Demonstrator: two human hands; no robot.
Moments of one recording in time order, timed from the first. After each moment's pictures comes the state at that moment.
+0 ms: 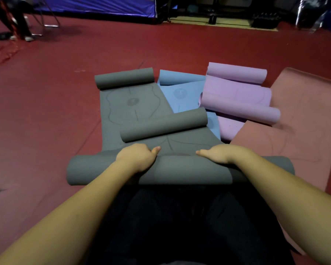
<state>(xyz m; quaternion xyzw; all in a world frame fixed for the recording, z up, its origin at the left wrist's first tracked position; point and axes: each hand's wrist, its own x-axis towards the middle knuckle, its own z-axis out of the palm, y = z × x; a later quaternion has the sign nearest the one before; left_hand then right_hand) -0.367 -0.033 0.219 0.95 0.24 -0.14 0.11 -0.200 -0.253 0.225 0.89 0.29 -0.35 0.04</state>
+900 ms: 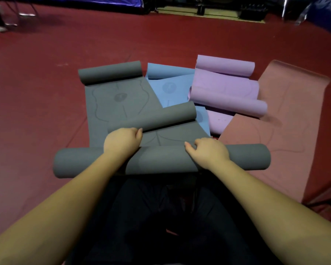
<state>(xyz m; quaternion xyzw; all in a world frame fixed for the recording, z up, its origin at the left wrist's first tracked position) -0.328 -0.014 0.202 0.97 0.25 0.07 0.06 -0.218 -0.254 0.192 0.95 0.30 -0.04 -0.01</state>
